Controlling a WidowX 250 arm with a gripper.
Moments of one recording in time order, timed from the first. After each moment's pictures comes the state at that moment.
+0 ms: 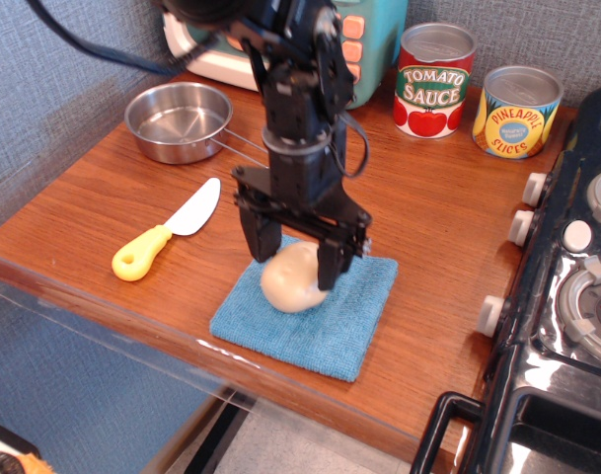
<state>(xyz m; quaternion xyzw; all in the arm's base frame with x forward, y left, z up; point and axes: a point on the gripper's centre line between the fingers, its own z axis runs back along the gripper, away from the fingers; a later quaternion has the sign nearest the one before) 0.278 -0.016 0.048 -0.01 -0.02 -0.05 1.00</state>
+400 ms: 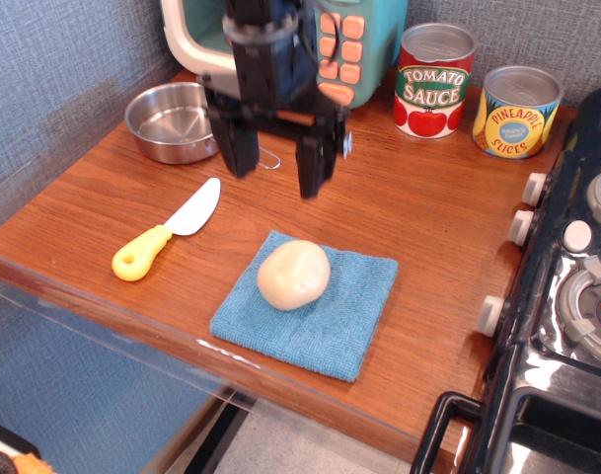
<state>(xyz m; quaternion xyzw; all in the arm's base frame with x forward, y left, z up) 0.297 0.012 0.106 -0.02 -0.06 -0.02 1.00</state>
